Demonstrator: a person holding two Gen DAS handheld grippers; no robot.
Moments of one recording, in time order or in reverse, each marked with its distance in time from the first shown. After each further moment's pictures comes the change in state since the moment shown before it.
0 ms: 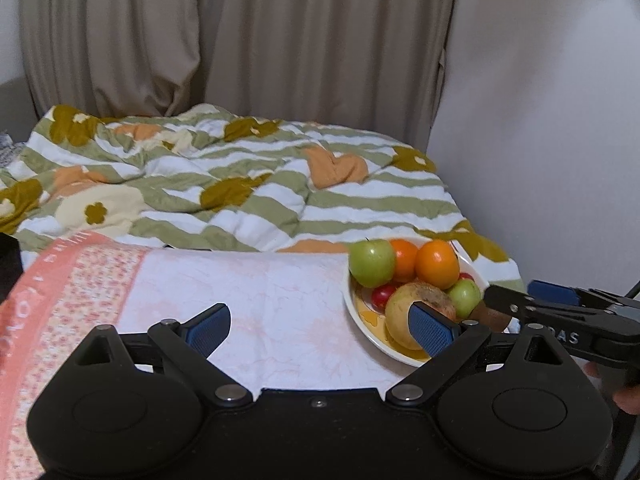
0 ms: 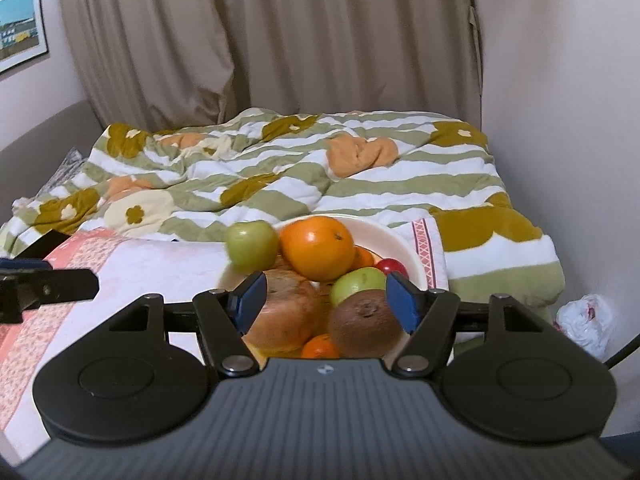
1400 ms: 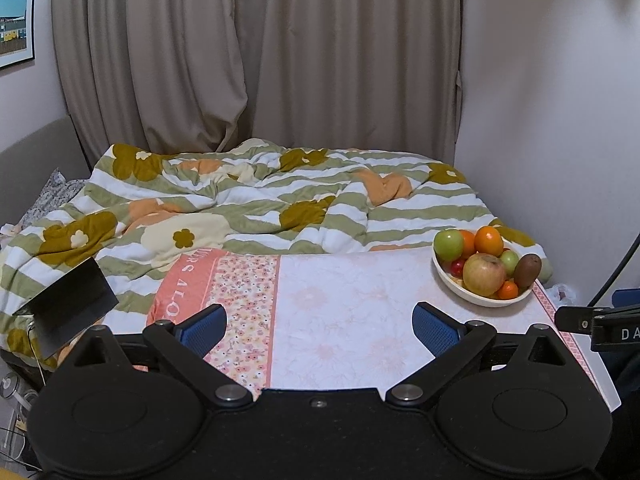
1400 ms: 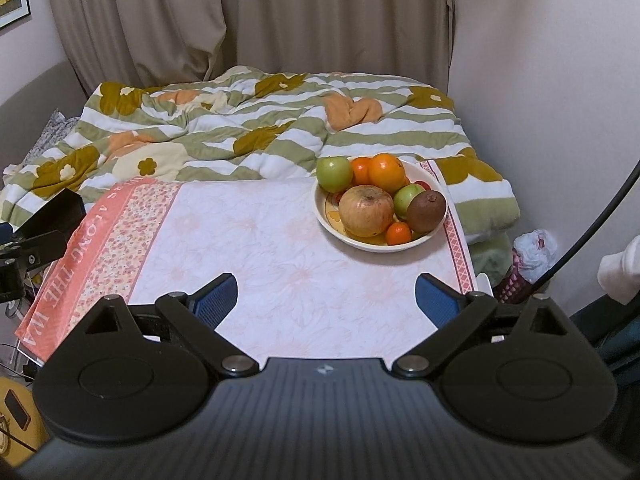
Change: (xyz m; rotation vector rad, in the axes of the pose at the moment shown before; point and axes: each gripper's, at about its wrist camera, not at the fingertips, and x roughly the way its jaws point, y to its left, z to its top) left arm -0.147 0.113 -0.037 0.091 -0.075 0.079; right arm -0.138 0.160 -0.023 0.022 0.148 -0.161
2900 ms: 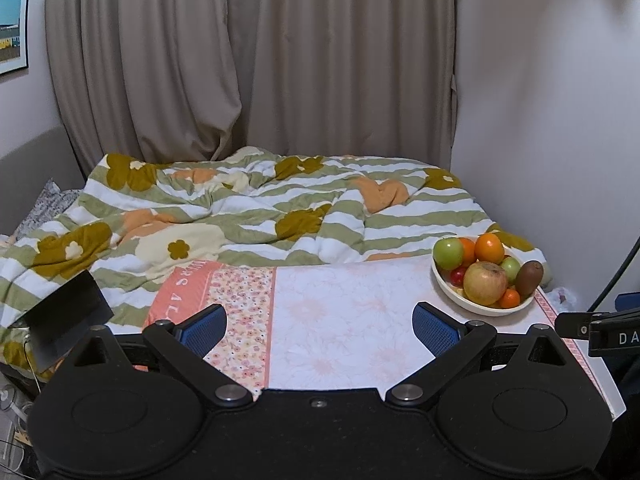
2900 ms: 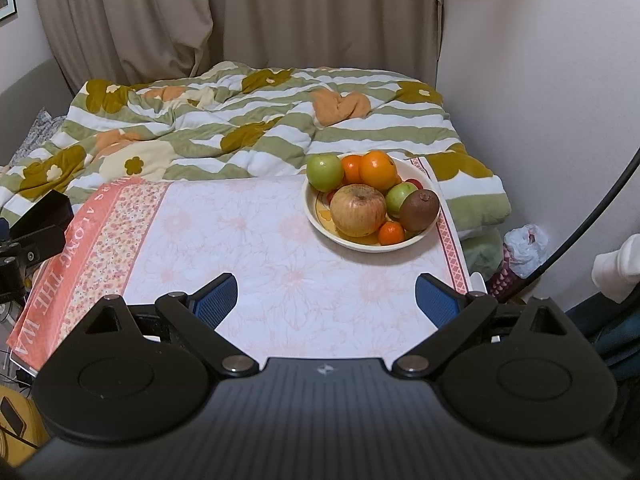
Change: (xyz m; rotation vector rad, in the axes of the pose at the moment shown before) left arm 0.012 0.001 0.007 0.013 -0.024 -0.008; right arm 0.011 -0.002 0.005 0.017 0.018 -0.036
